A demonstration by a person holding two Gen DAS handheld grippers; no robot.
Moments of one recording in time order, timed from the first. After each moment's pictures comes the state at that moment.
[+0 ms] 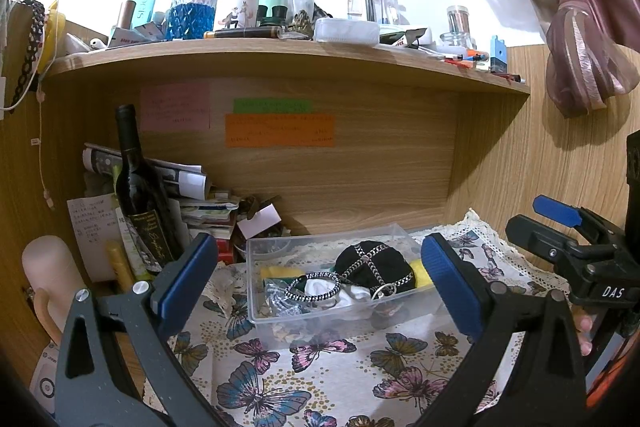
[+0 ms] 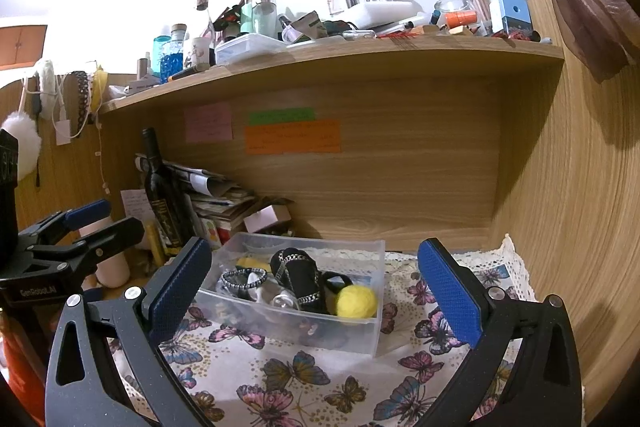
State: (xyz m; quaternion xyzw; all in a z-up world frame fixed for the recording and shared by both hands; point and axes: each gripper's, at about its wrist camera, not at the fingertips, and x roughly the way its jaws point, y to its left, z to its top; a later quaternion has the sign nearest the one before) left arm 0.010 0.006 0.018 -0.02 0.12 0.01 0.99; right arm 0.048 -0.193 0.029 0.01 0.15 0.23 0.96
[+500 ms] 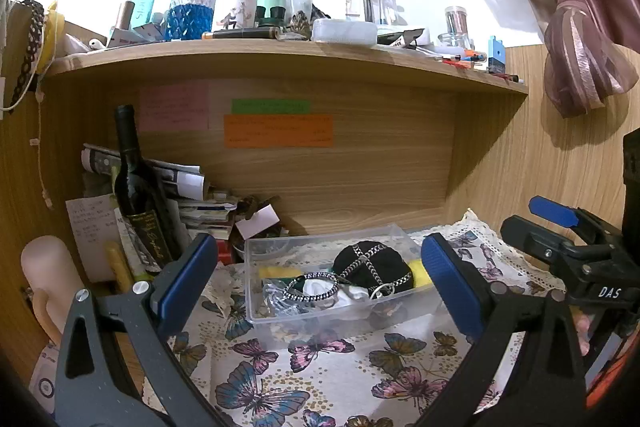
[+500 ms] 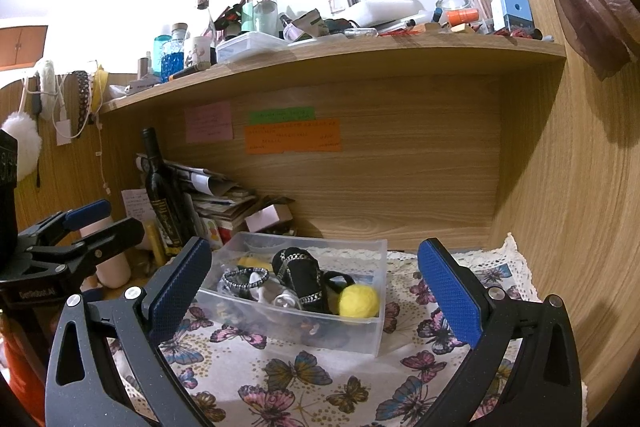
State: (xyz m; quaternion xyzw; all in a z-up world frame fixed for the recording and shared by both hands) left arm 0.011 0.003 0.017 -0.02 0.12 0.00 0.99; right arm 0.048 -0.191 0.028 0.01 0.15 0.23 0.96
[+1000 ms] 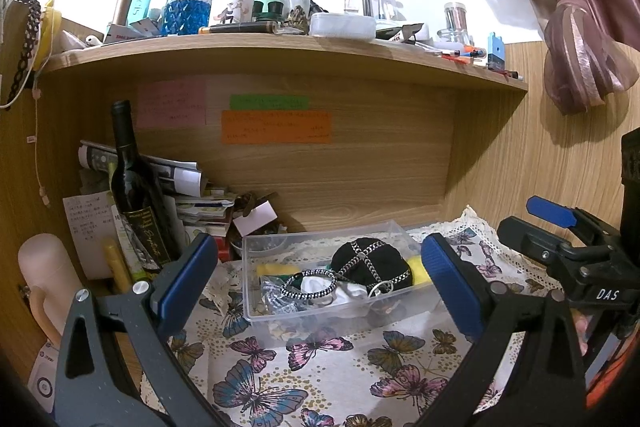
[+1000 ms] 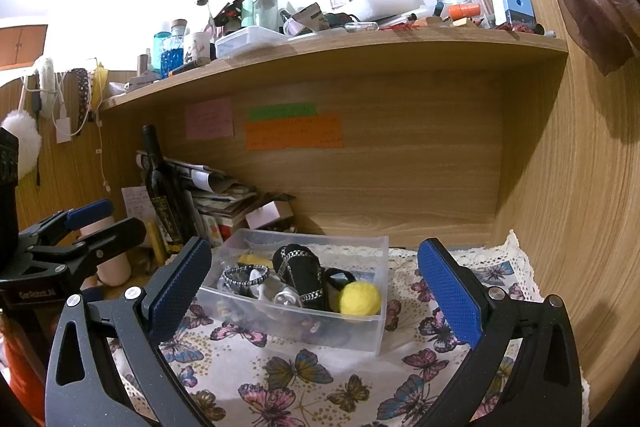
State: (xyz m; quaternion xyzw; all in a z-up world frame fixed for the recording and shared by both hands) left arm 0.012 0.003 0.016 -0.02 0.12 0.01 0.99; right arm 0.049 -0.187 0.026 0.01 0.16 0.23 0.96
